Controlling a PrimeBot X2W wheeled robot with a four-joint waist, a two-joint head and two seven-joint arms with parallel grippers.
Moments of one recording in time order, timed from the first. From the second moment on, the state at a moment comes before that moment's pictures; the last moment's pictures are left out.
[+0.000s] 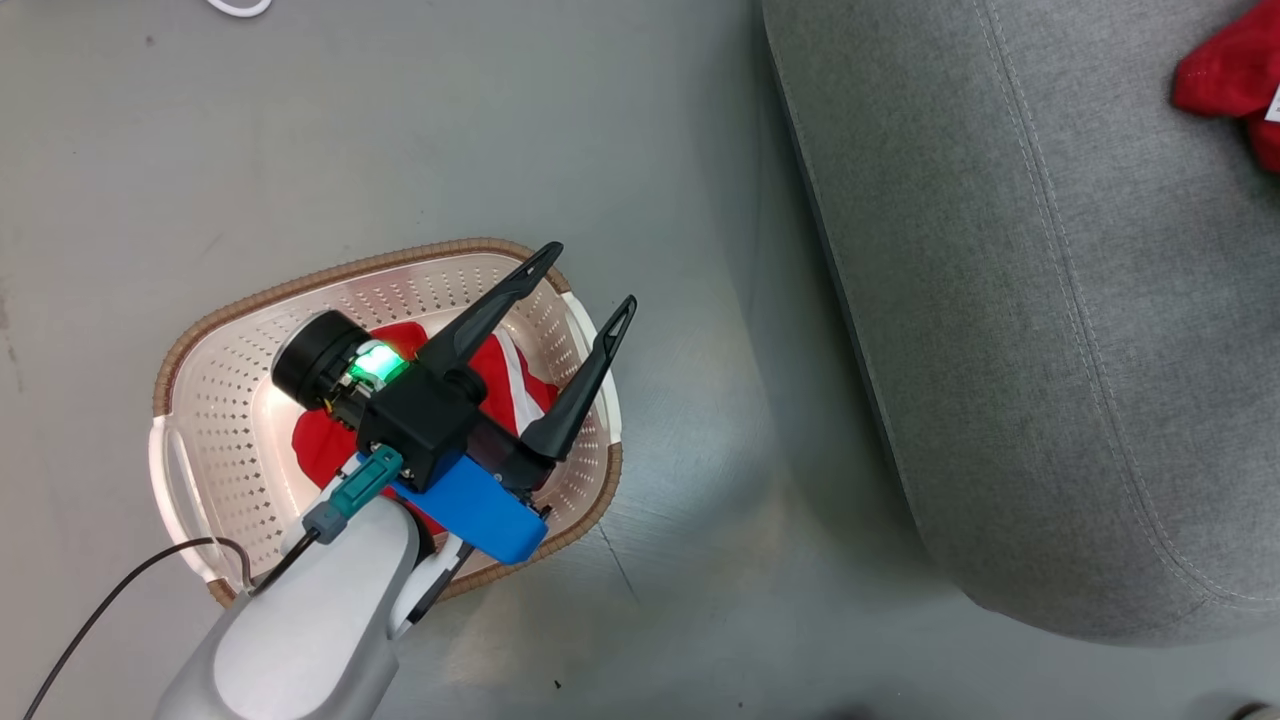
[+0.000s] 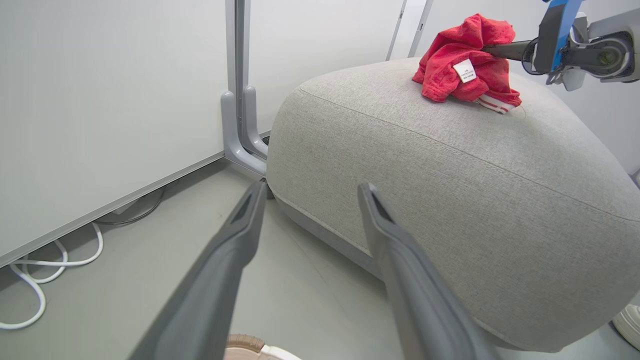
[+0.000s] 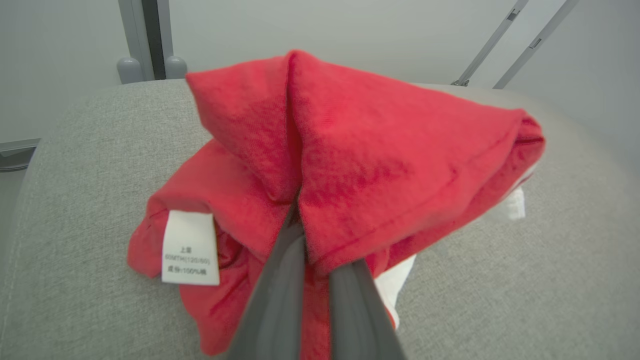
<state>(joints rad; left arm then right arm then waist) -0.62 0.26 -0.62 0.23 -0.27 -0.13 -0.26 -0.98 -0.52 -0.04 1.05 0.21 0.13 -0.26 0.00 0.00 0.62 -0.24</state>
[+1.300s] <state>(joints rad) -0.26 0.08 -0.36 0.35 -0.33 -0.13 -0.26 -0.44 -0.40 0.01 0.60 0.13 0.13 -0.19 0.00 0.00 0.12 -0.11</state>
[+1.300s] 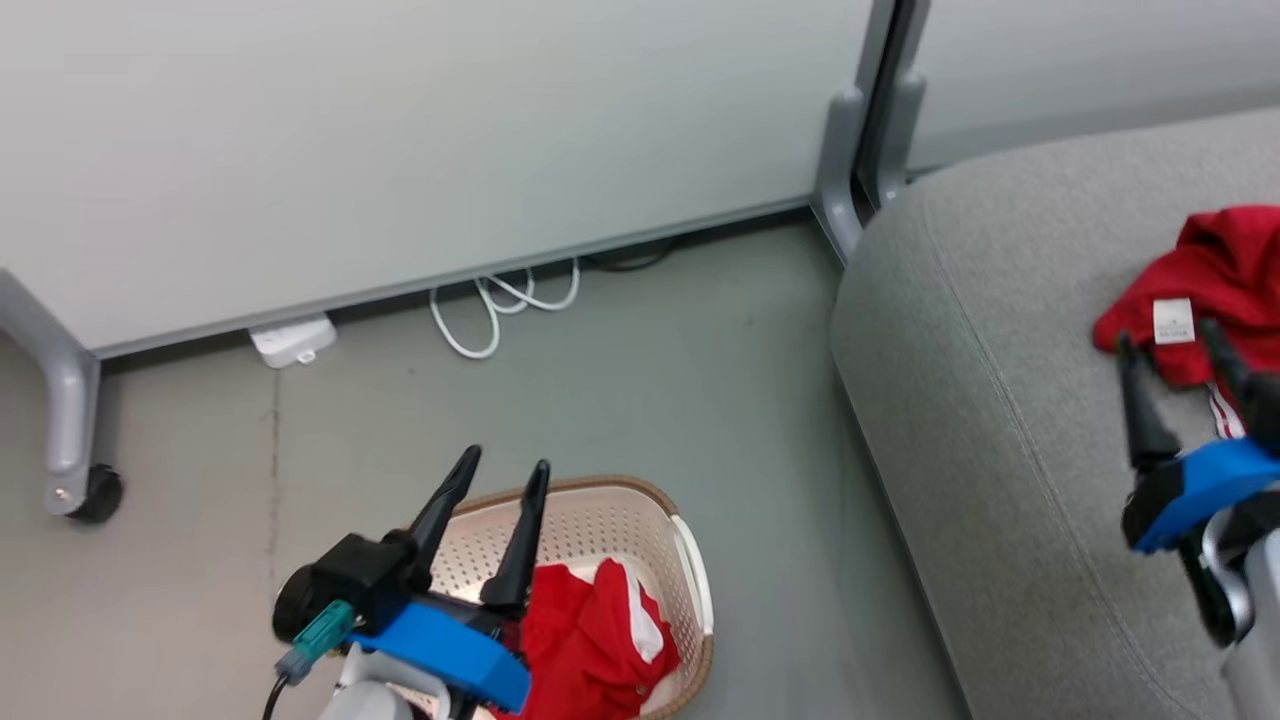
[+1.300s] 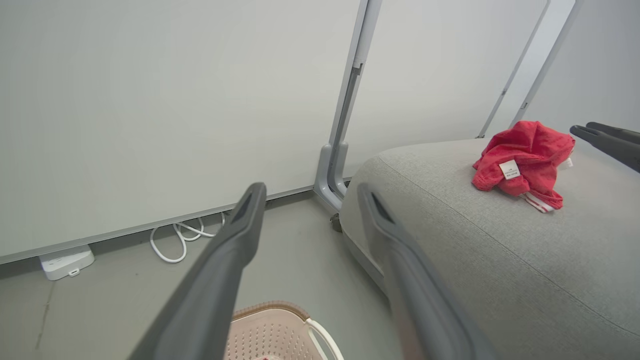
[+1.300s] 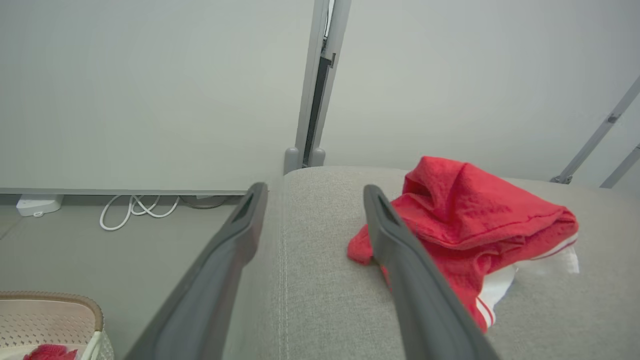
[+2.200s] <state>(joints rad) -0.14 0.07 -0.10 0.38 -0.29 -0.13 -0.26 0.06 -0.13 -0.02 -0.02 -0.02 0.13 -0.02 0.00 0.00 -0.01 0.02</state>
